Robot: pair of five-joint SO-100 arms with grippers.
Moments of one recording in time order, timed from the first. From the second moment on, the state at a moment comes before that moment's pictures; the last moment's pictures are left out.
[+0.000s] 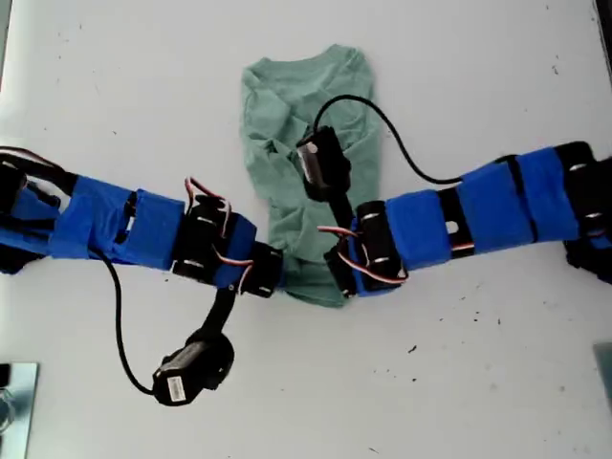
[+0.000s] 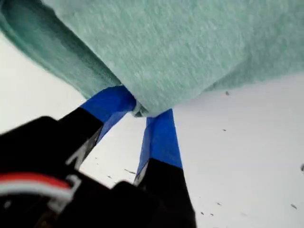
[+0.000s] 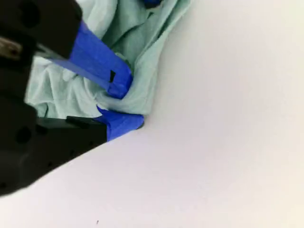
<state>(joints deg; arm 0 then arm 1) 4.0 66.7 72.2 66.4 3.4 -5.2 66.9 59.8 86.6 -14.1</state>
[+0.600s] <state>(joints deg) 16.3 76.6 66.0 61.5 3.9 -15.8 84.3 59.4 86.8 -13.0</state>
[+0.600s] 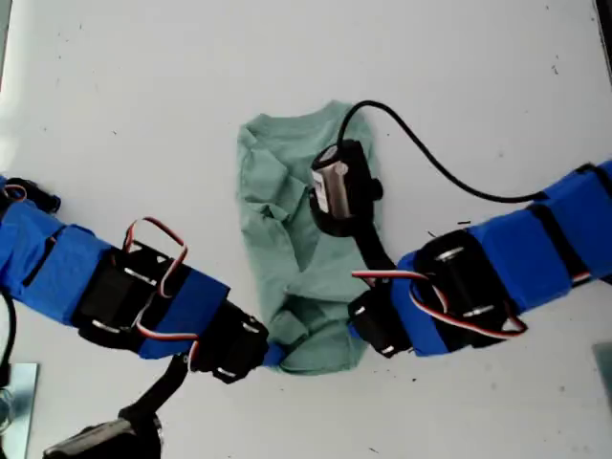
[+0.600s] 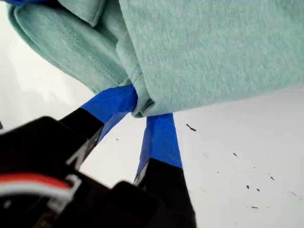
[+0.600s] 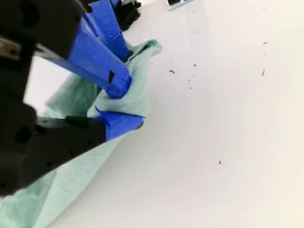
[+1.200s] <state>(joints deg) -11.4 82.6 66.0 74.1 19.3 18.9 88.5 63.9 84.9 -33.4</state>
